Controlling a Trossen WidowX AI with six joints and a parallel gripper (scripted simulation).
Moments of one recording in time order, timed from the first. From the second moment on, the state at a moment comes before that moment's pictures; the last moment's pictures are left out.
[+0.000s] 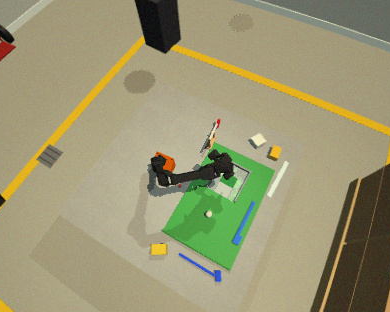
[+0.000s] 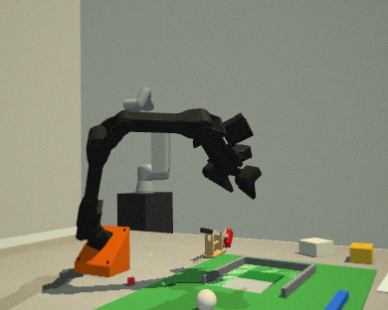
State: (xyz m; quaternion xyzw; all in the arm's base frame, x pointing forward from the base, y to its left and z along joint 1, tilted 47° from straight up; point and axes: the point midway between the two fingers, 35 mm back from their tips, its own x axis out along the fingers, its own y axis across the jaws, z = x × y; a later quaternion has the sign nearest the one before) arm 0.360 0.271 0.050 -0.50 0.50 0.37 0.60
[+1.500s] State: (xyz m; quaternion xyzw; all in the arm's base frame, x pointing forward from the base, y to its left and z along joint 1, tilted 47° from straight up) arm 0.195 0.241 -0.140 -0.73 0.55 0.33 0.23
